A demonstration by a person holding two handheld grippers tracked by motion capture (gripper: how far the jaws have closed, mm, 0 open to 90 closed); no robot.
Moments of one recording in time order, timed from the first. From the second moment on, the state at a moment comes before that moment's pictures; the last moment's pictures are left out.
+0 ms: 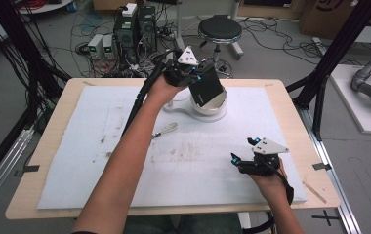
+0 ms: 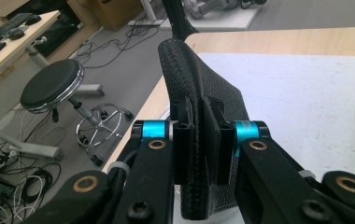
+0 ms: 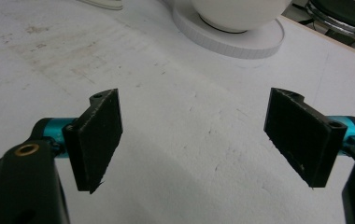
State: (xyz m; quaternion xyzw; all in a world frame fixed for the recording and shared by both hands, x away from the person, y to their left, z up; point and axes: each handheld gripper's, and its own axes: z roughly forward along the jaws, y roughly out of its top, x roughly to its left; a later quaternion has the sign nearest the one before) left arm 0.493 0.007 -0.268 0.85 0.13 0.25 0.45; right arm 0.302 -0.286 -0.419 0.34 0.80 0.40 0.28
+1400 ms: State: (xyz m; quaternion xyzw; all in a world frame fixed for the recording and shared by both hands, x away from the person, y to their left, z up) left arm 0.483 0.004 -0.292 0.84 0.18 0.25 0.45; right arm 0.304 -0.281 -0.420 0.33 0.80 0.40 0.28
